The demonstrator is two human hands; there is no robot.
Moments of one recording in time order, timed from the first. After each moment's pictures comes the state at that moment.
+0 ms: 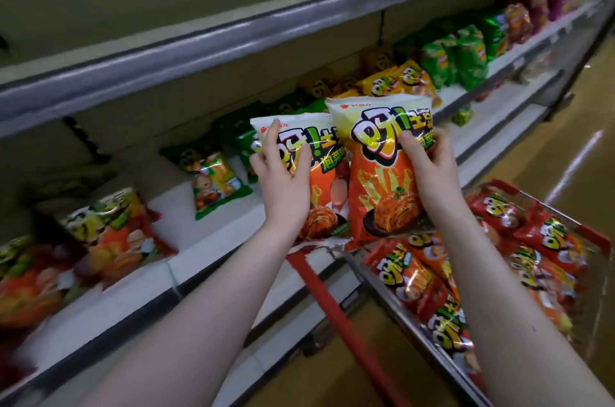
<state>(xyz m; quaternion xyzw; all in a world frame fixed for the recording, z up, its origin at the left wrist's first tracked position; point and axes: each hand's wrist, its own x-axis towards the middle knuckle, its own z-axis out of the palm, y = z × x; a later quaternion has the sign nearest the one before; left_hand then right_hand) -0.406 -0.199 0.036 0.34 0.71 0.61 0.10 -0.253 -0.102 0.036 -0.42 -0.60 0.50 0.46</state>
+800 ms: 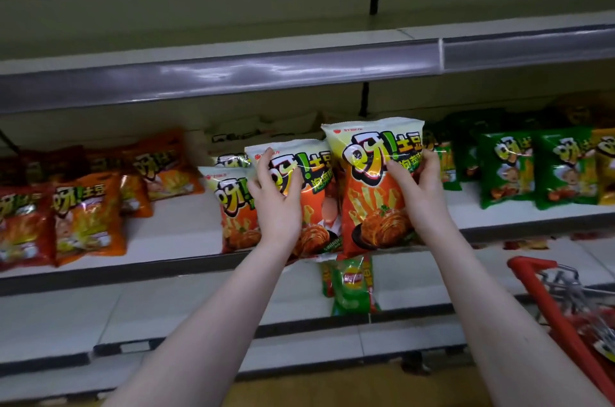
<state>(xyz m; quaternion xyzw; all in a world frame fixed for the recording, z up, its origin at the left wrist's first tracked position) -0.594 -0.546 0.017 0.11 0.77 0.62 -0.08 -0.511 -0.374 0.024 -0.23 -0.73 0.58 0.28</state>
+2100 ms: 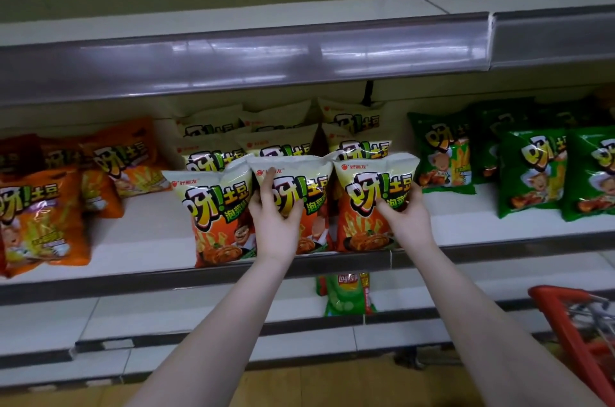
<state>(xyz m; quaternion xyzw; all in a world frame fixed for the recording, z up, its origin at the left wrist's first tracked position) -0.644 -0.512 -0.047 0.07 0.82 0.56 0.00 -0.578 -0.319 -0.074 -0.32 -0.75 0.55 0.20</state>
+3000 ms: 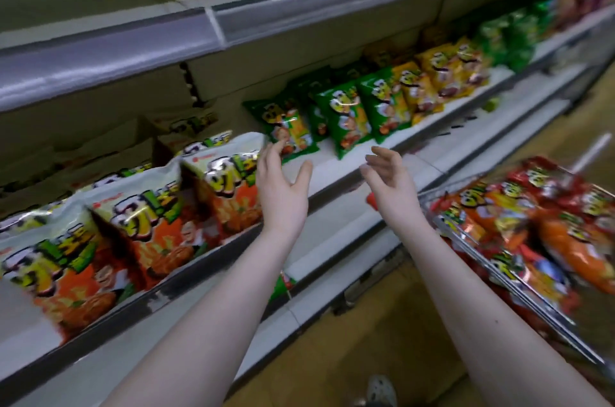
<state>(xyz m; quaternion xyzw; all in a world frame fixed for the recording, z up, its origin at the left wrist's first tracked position) -0.510 -0.375 -0.003 0.34 0.76 0.55 0.06 -0.379 -0.286 -0.016 -0.40 -0.68 0.48 0.39</state>
